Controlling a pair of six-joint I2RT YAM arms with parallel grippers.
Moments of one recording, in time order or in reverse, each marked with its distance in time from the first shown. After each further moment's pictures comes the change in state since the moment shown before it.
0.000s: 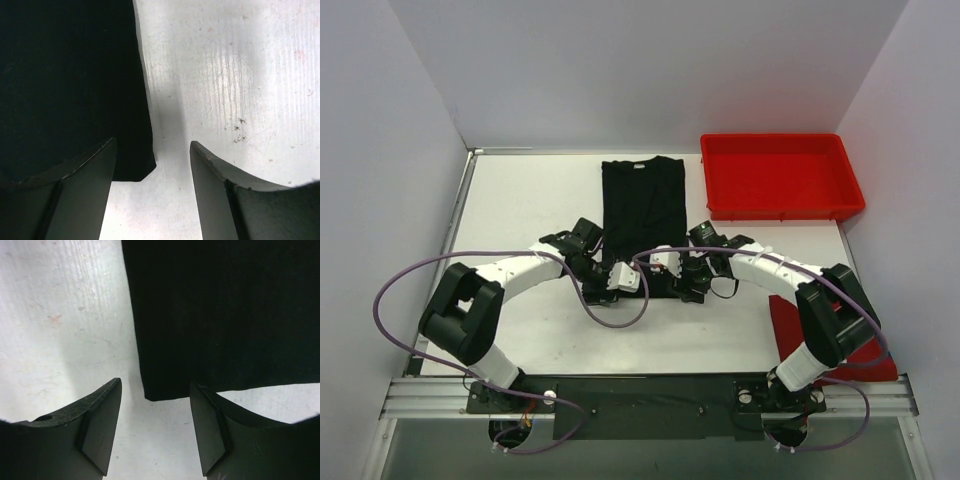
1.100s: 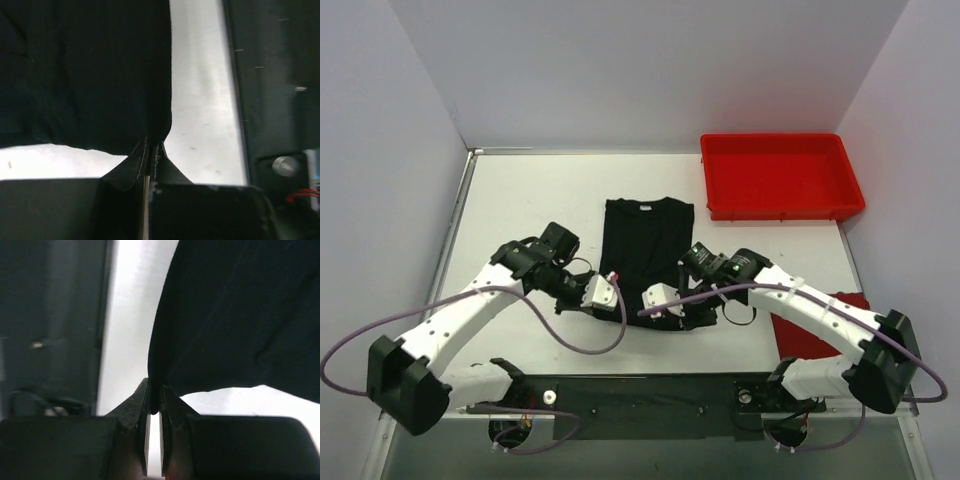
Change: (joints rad) left arm -0.026 -0.348 0.029 -0.392 0.012 0.004; right arm 0.248 -0.251 0.072 -0.420 -0.015 -0.061
